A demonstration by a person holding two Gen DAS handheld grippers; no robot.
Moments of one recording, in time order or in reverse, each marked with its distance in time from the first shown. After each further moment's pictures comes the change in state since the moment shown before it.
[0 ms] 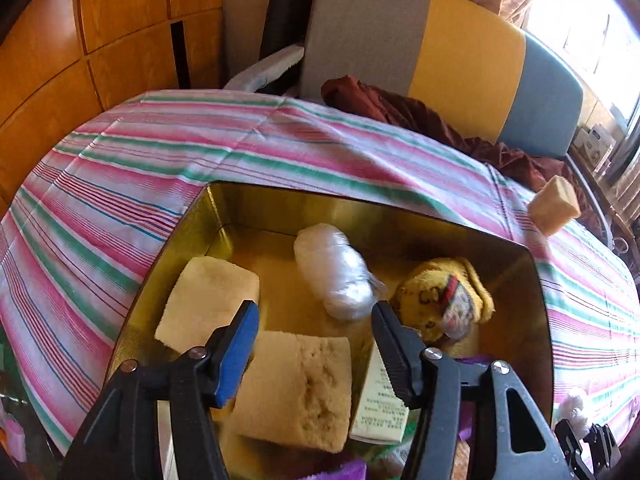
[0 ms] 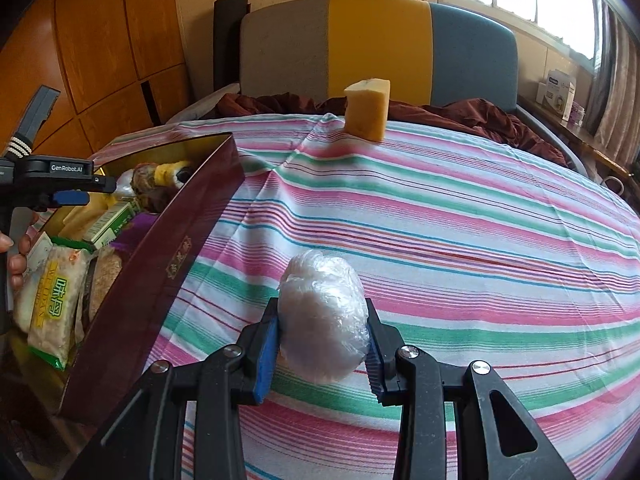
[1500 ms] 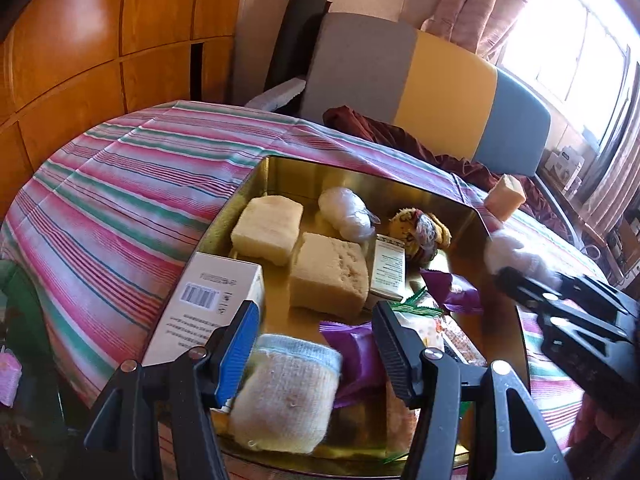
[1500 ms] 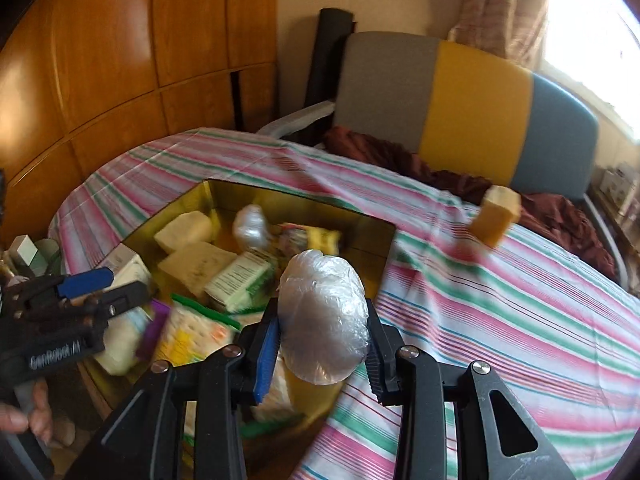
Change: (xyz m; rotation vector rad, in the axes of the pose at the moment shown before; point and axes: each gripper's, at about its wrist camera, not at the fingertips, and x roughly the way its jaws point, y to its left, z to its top) left arm -0.087 0.040 -0.087 -0.044 -0.133 -0.076; right arm -0.021 0.130 0.067 -0.263 -0.046 0.146
